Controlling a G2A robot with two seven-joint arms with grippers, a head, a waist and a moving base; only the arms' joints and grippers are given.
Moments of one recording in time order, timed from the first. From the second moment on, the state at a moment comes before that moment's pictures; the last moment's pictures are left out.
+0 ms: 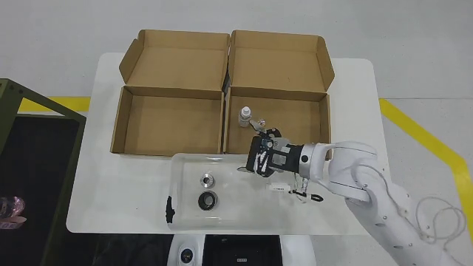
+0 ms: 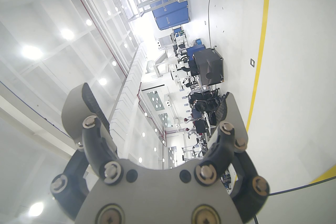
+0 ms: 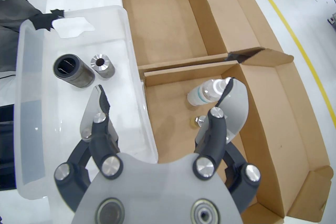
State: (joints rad) left arm -0.36 -0.19 -0.39 -1.44 1.98 -0.36 0.13; right arm -1.13 -1.04 1.02 -2.06 -1.12 -0.68 0.63
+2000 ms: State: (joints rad) left arm -0.36 -0.19 -0.39 -1.44 1.98 -0.36 0.13; right arm -0.95 -1.18 0.61 -1.75 -1.28 -0.63 0.59
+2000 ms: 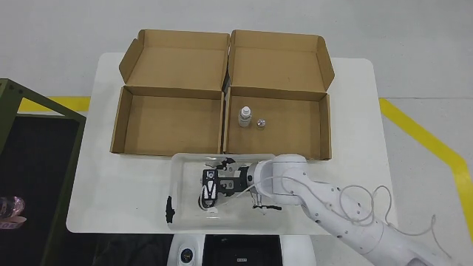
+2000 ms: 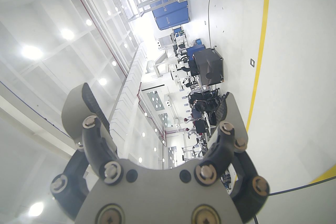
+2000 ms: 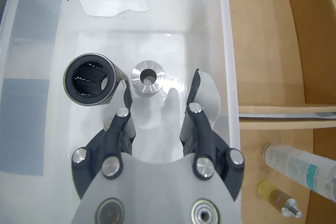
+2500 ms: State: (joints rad) left arm -0.36 -0.19 -0.39 -1.44 1.98 -0.36 0.13; right arm -0.90 -1.23 0.54 -1.67 -1.28 -0.63 0.60
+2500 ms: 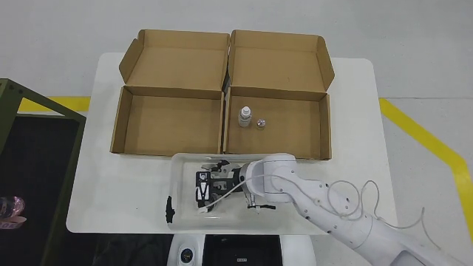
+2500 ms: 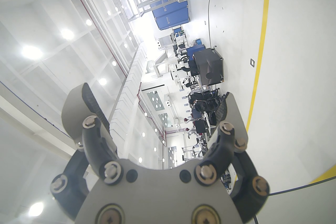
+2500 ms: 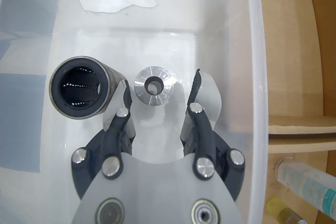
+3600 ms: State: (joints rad) left arm -0.36 -0.19 -0.39 -1.44 1.98 -0.36 0.13; right arm -0.96 -1.23 0.65 -1.77 -1.26 -0.67 0.58
